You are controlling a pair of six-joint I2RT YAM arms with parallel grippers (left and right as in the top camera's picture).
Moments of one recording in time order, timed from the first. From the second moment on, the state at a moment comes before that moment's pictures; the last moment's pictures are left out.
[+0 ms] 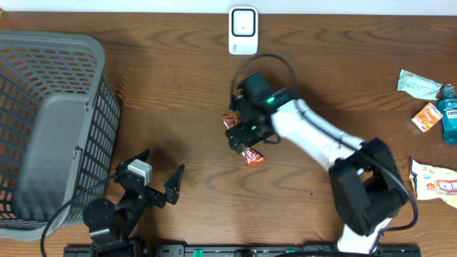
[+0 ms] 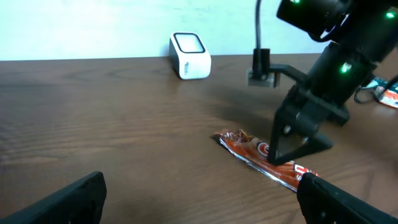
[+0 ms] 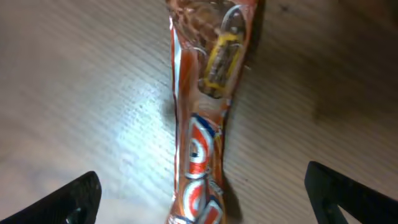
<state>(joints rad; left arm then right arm) 0.22 0.02 0.09 -0.29 0.71 -0.02 0.60 1.92 1.34 -0.79 -0.15 0.08</state>
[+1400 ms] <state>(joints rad) 0.22 0.02 0.09 -0.29 0.71 -0.02 0.92 2.07 1.38 -0.71 0.42 0.33</state>
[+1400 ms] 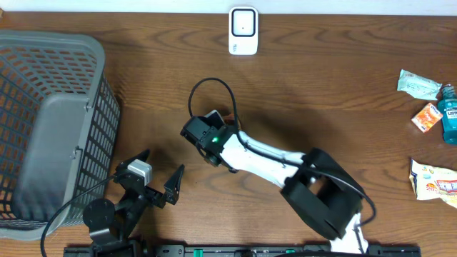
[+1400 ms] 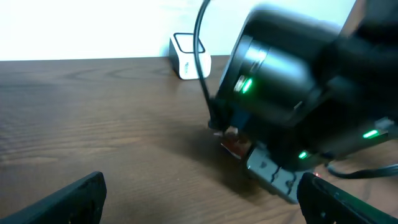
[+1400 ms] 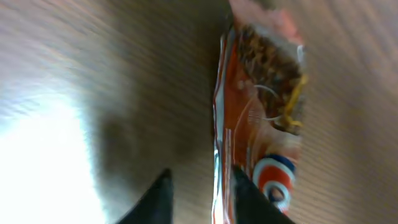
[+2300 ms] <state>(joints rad) 0.22 0.02 0.09 -0.29 0.71 -0.02 0.86 2.12 1.46 -0.93 0.45 0.40</state>
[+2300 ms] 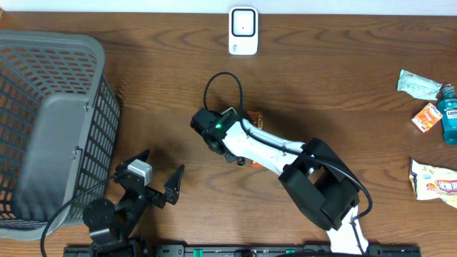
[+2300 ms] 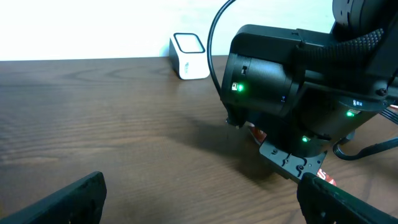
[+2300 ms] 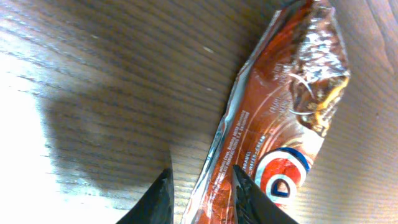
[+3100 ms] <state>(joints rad) 0.22 0.02 0.09 -0.29 0.71 -0.02 0.70 2.03 1.46 -0.96 0.33 0.46</state>
